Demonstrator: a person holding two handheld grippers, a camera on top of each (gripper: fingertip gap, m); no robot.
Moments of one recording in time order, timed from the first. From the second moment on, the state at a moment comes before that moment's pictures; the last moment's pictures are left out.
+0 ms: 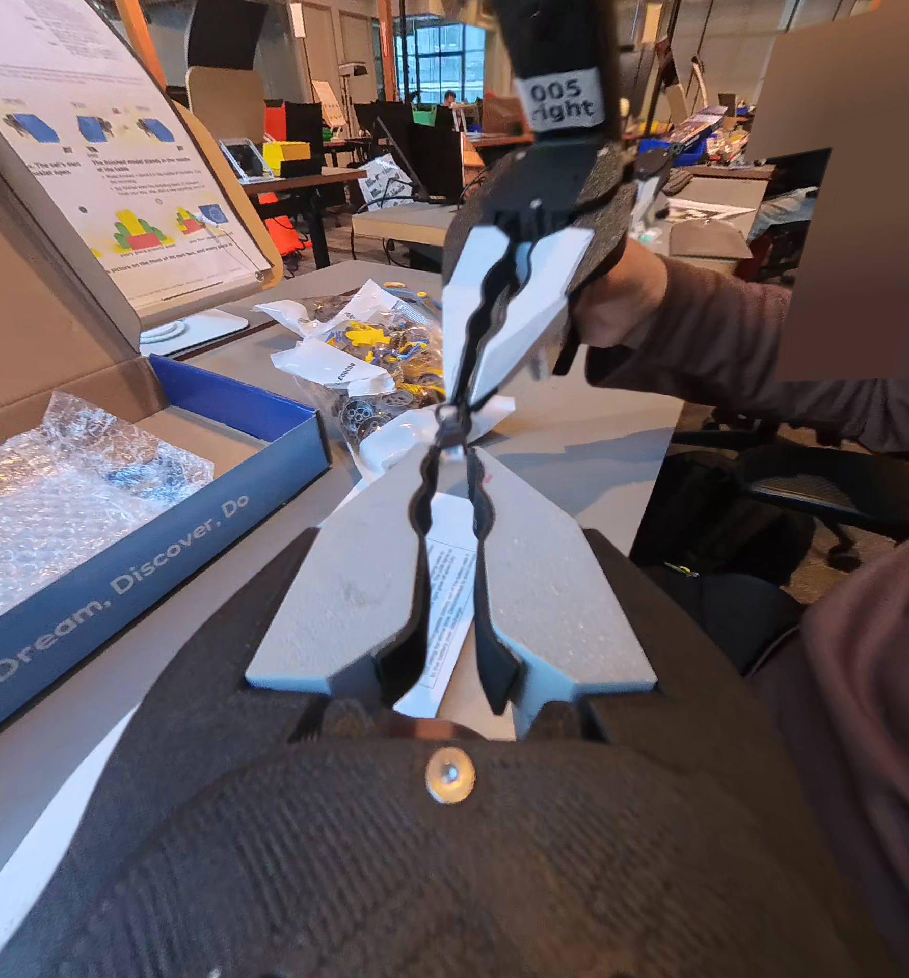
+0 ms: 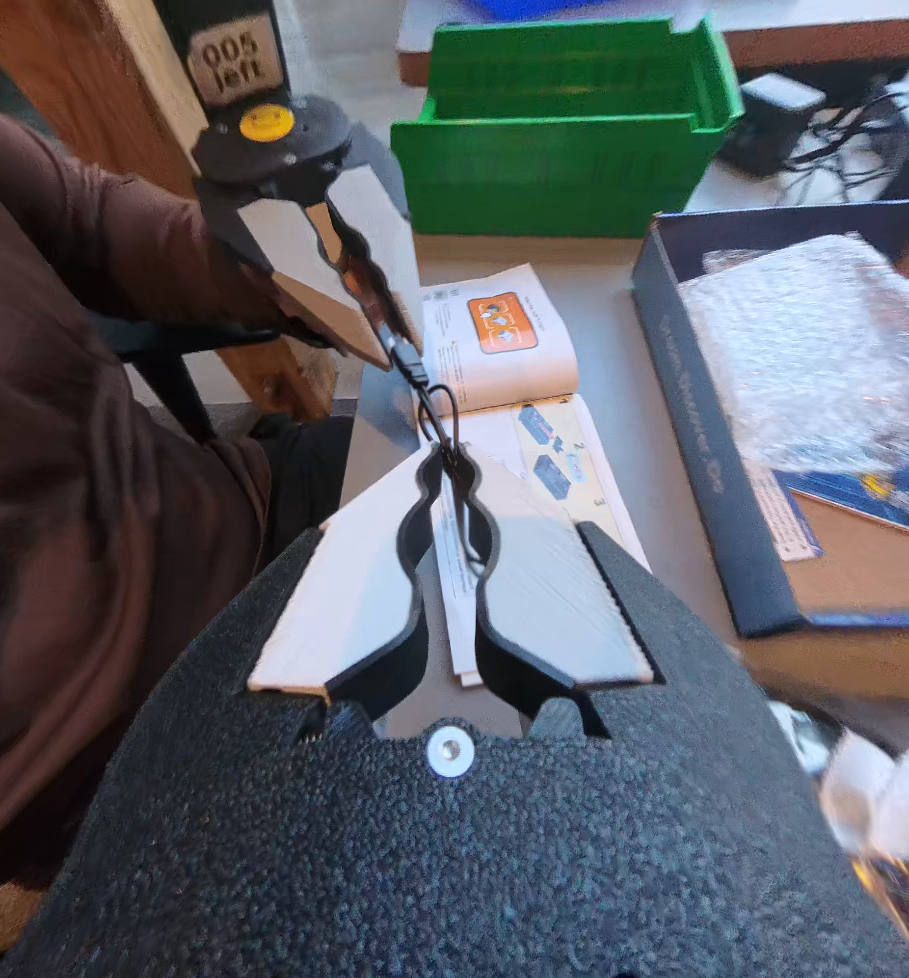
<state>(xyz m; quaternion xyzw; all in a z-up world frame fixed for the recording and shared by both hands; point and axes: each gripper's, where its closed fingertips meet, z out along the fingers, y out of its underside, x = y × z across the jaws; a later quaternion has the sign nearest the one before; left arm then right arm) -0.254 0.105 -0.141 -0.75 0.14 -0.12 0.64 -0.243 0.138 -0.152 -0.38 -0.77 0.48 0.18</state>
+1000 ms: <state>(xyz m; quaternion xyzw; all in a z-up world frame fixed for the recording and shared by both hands) -0.277 0.106 -0.197 -0.82 0.12 -0.10 0.54 -0.034 0.556 -0.244 -0.85 -0.41 0.09 0.31</state>
